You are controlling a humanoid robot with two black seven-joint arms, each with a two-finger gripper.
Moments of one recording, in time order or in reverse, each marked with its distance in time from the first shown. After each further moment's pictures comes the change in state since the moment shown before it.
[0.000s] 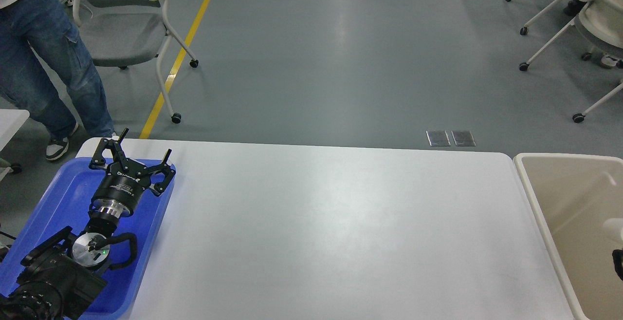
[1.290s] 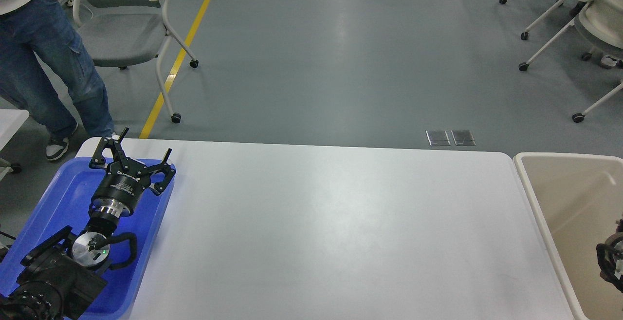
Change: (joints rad) left arm 0.000 0.000 0.000 0.000 0.000 0.000 0.001; right arm 0.068 0.004 0.033 0.004 0.003 -0.002 0.013
